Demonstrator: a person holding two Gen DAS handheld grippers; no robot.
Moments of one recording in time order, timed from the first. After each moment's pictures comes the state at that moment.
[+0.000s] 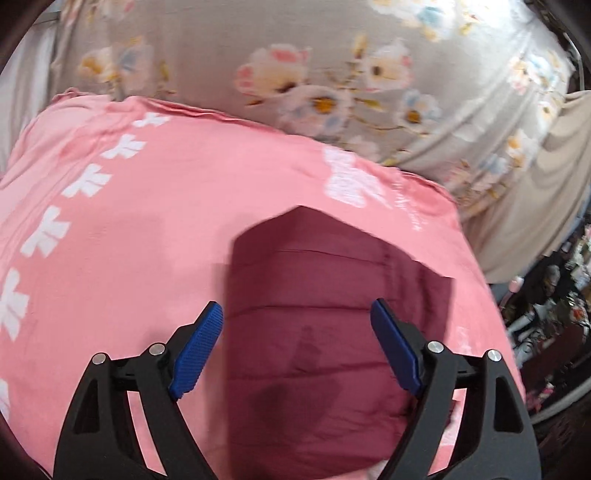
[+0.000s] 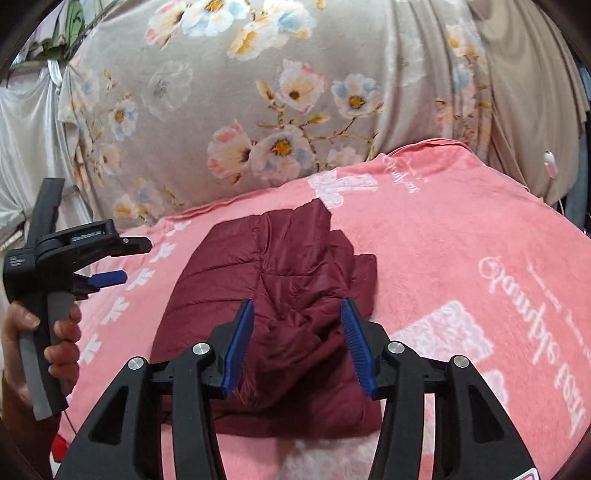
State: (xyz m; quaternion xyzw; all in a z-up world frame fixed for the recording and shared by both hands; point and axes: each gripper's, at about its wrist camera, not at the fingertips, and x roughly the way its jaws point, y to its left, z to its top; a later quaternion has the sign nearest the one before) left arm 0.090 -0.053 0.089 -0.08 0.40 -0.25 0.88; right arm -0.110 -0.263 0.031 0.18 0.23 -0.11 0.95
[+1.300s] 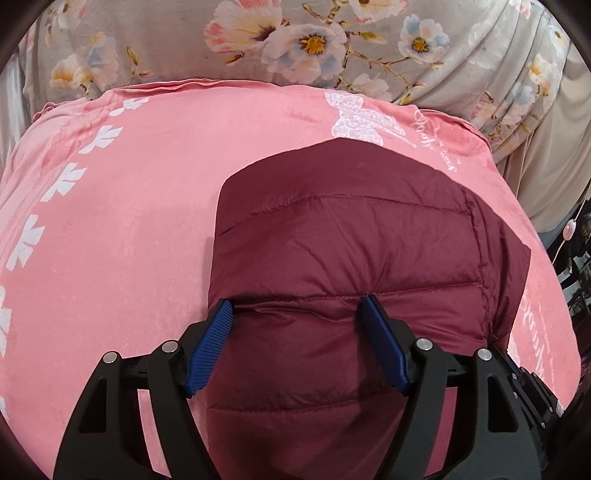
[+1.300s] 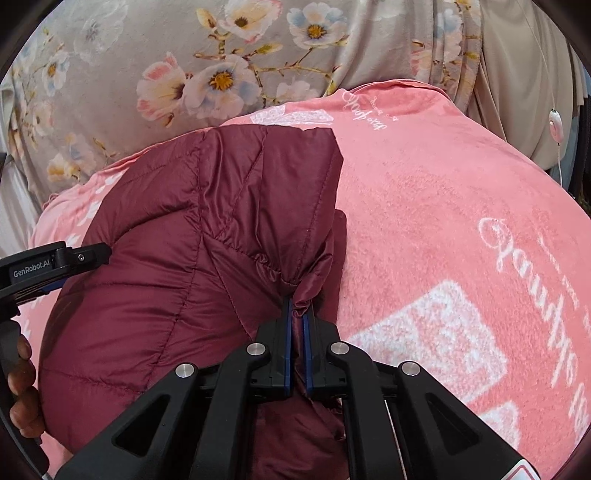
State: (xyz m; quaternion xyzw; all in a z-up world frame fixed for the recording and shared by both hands) left arm 0.109 -0.155 0.015 0.03 0.43 -0.22 0.87; right arm -0.041 -0.311 -0.049 0.17 0.34 -0.19 0.91
